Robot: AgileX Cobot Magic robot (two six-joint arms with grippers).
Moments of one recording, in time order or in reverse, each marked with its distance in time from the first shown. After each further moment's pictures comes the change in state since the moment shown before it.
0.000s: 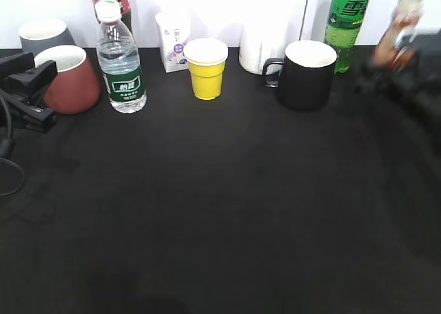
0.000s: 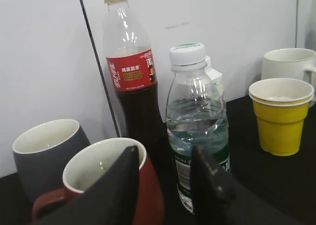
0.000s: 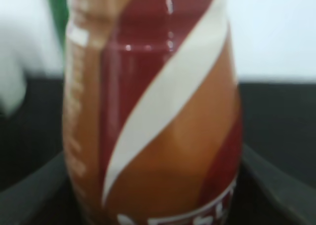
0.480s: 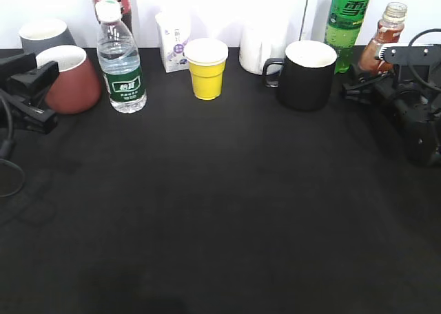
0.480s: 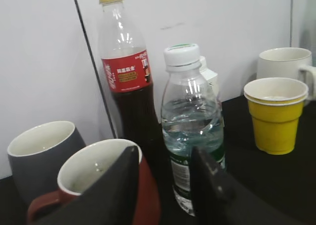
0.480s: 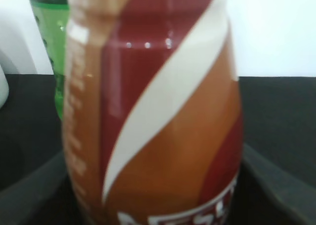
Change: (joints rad) left arm 0.000 0.000 0.000 0.020 0.000 -0.001; right arm 0.000 0.189 -0.141 -0.004 -0.112 0.015
